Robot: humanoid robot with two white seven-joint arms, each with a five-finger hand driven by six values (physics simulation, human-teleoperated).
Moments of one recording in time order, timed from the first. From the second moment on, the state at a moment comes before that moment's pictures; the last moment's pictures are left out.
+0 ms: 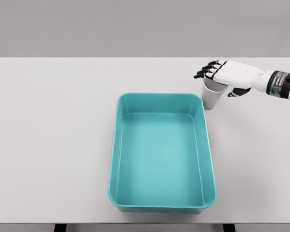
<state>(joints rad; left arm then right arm) 0.01 0.00 0.02 -0.04 0.13 -0.02 -0.10 -0.85 -0.77 0.87 -1.17 0.55 -0.61 0.23</state>
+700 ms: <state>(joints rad) 0.01 0.00 0.02 -0.04 0.13 -0.02 -0.10 -0.84 -0.75 0.87 -1.17 0.55 -0.61 0.23</state>
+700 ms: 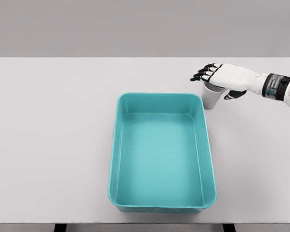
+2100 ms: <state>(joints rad) 0.01 0.00 0.02 -0.04 0.13 -0.02 -0.10 -0.84 -0.76 0.87 -1.17 0.55 -0.61 0.23</state>
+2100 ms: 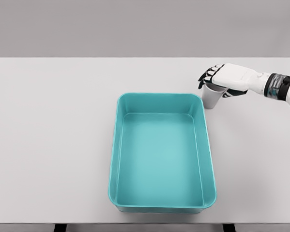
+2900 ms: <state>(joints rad) 0.01 0.00 0.02 -0.04 0.13 -0.02 -0.10 -0.96 -0.82 0.87 -1.17 0.50 -0.61 0.23</state>
